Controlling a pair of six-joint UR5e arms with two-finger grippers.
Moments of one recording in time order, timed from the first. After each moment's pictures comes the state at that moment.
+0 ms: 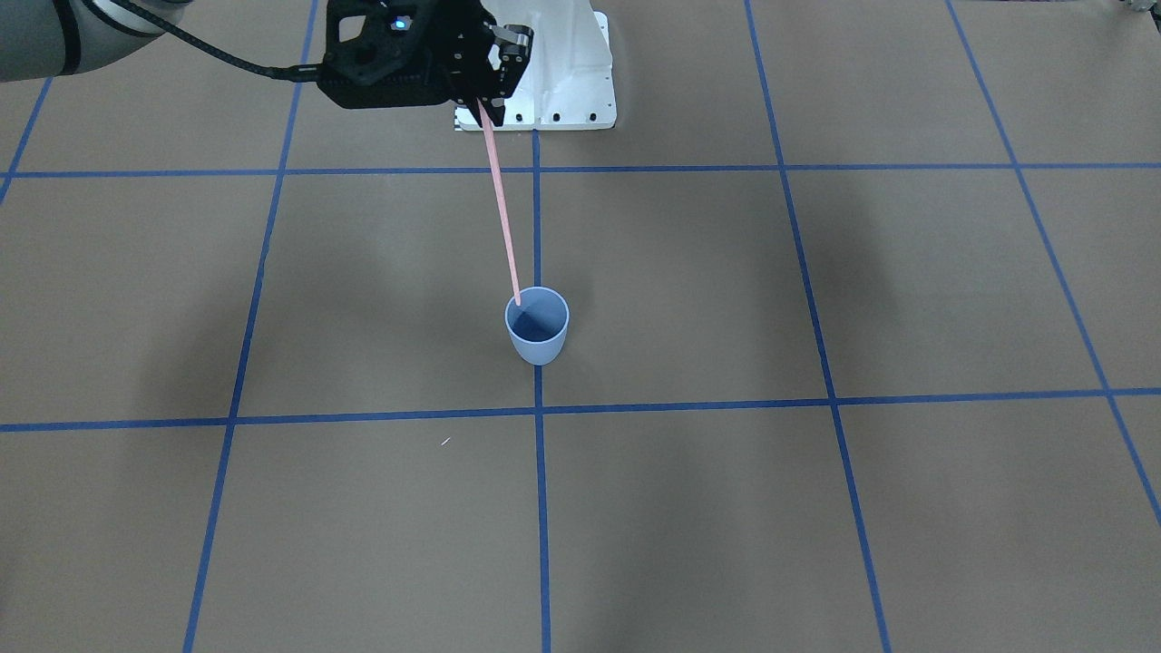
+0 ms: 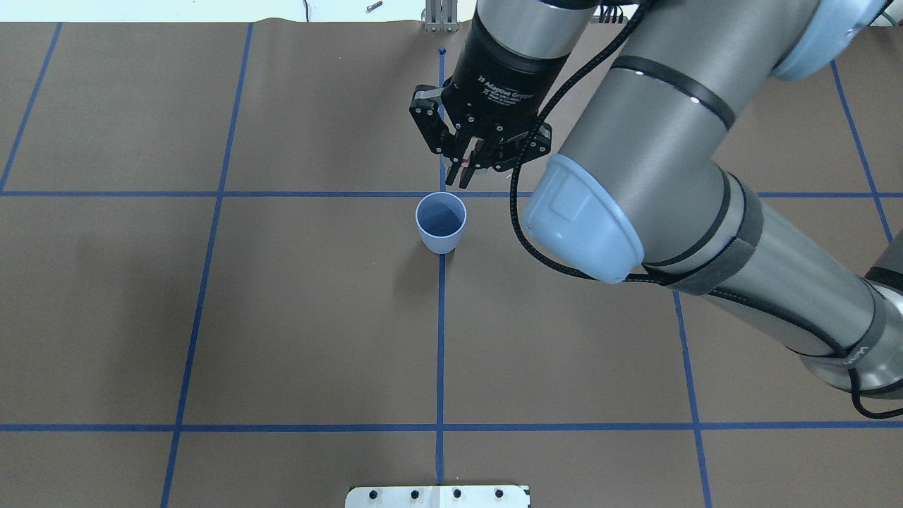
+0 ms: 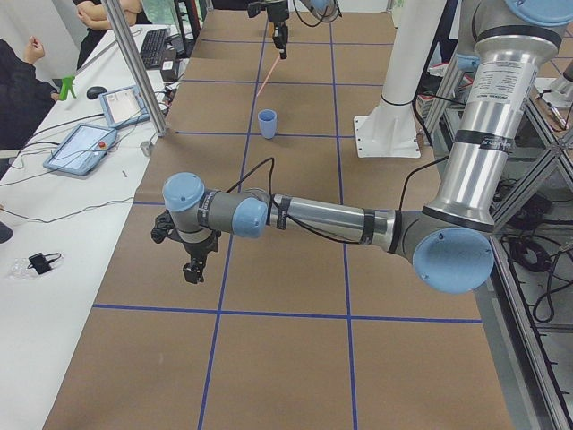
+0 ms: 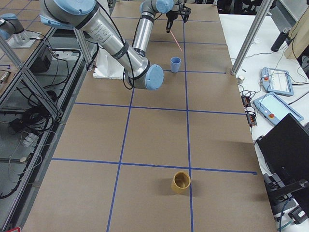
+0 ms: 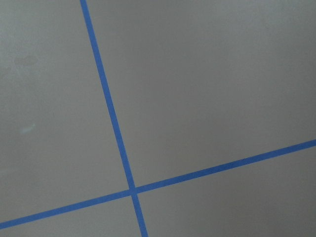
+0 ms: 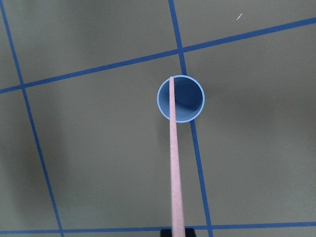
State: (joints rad) left arm -1.48 -1.79 -1.48 -1.62 -2.34 0.06; right arm 0.78 -0.59 1.85 -2.06 2.32 1.23
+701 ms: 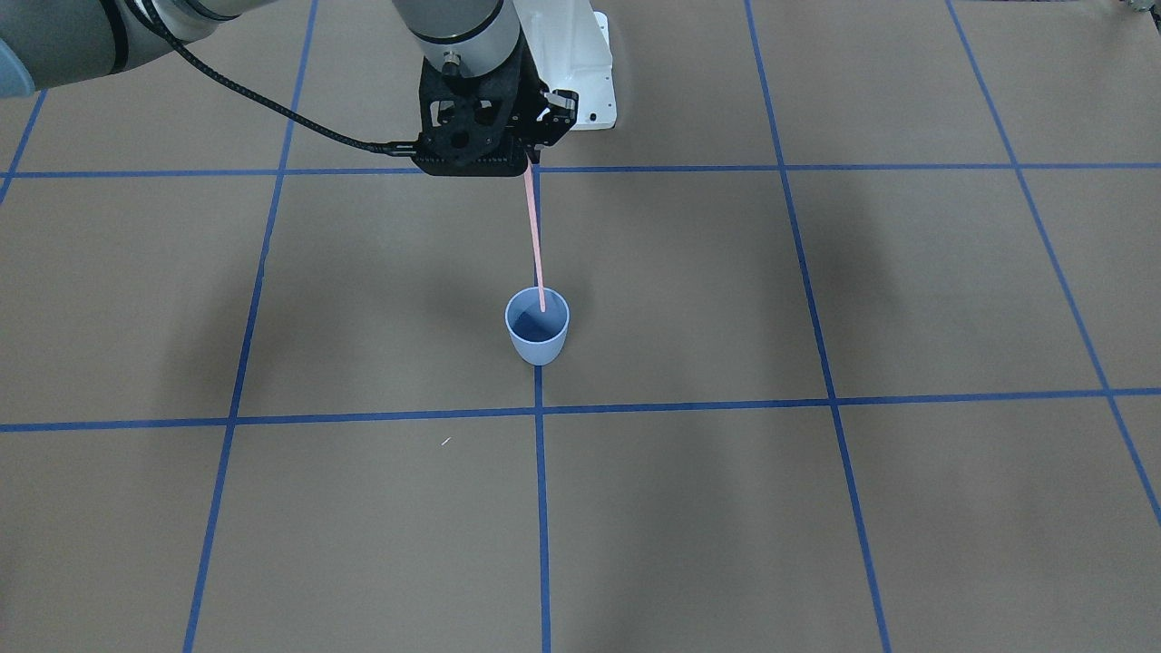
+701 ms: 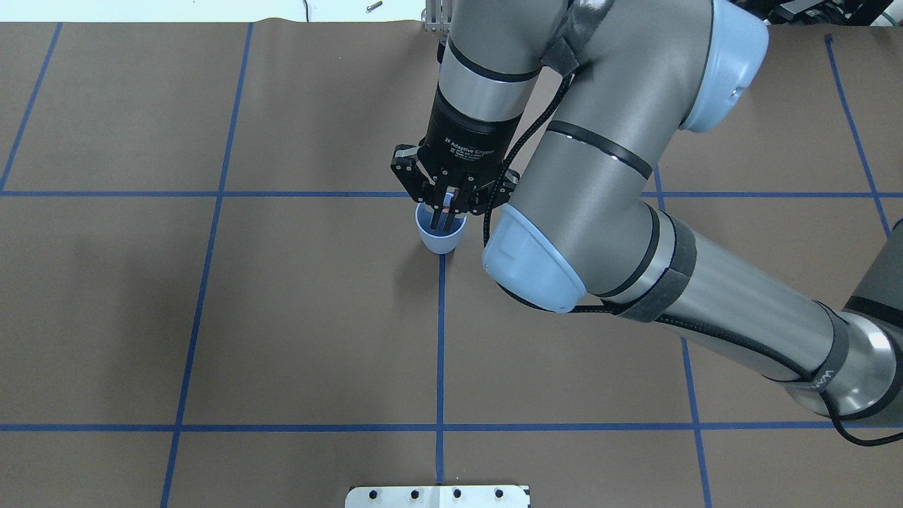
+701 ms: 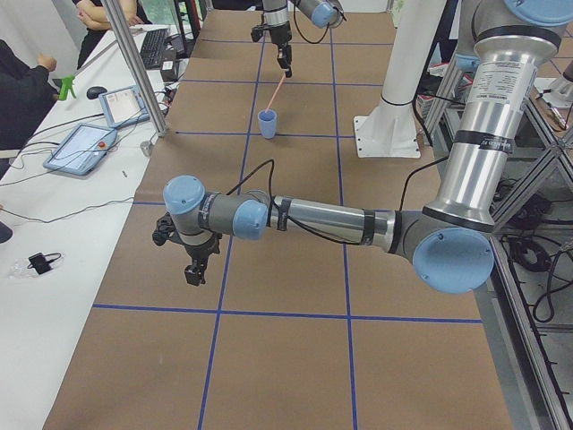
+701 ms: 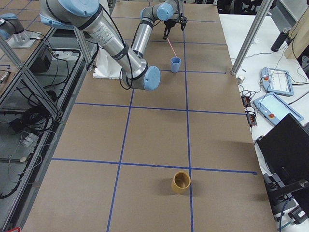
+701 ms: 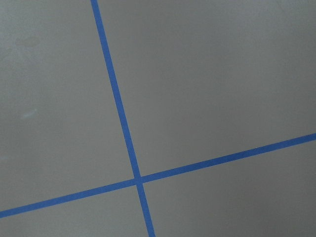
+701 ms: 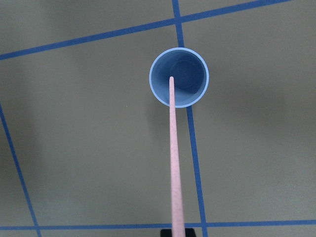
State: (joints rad) left arm -1.47 -1.79 -1.48 -1.62 -2.34 0.06; right arm 0.71 -0.63 1.78 -2.00 2.32 1.22
